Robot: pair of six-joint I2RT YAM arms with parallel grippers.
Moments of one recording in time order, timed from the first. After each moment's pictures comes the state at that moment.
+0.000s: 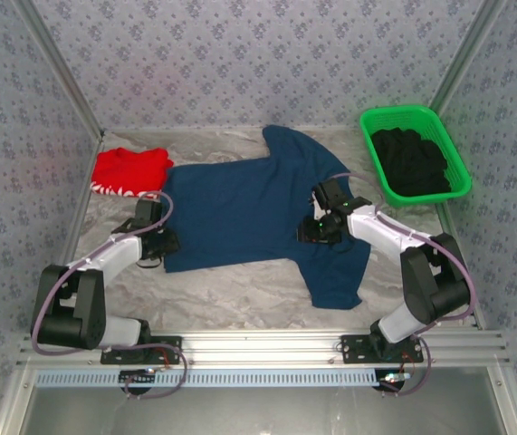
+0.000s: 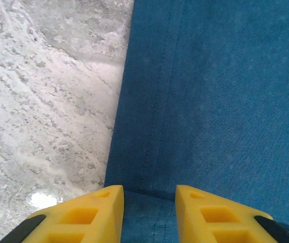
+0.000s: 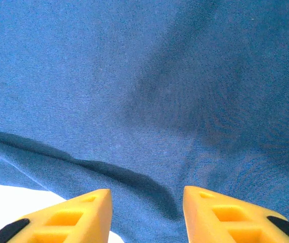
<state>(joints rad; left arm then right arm) -0.15 1.36 0.64 -0.40 0.00 -0.50 0.43 1.55 0.96 -0.60 -0.18 0.42</state>
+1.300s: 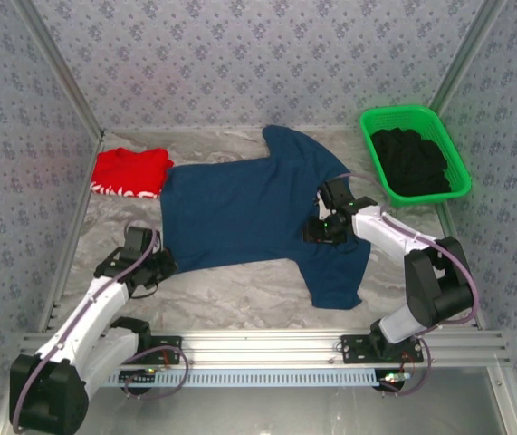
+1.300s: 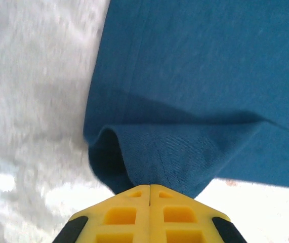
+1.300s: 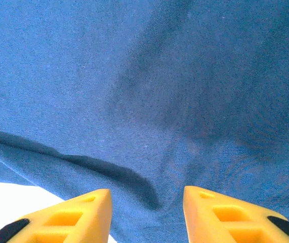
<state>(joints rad) -0.24 0.85 0.46 -0.69 0.10 -0.74 0.40 1.52 0.95 -0.63 -0.18 0.38</state>
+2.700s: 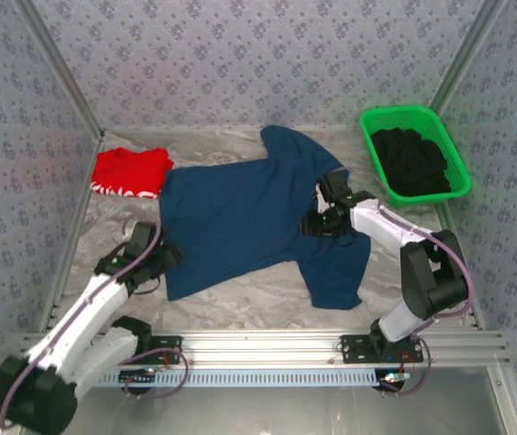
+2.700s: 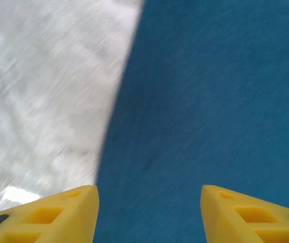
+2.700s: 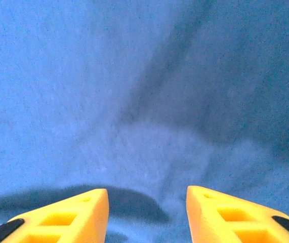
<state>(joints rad) -0.36 0.93 0.60 -0.69 -0.15 -0.80 0.37 1.58 1.02 -0.60 -0.15 0.35</state>
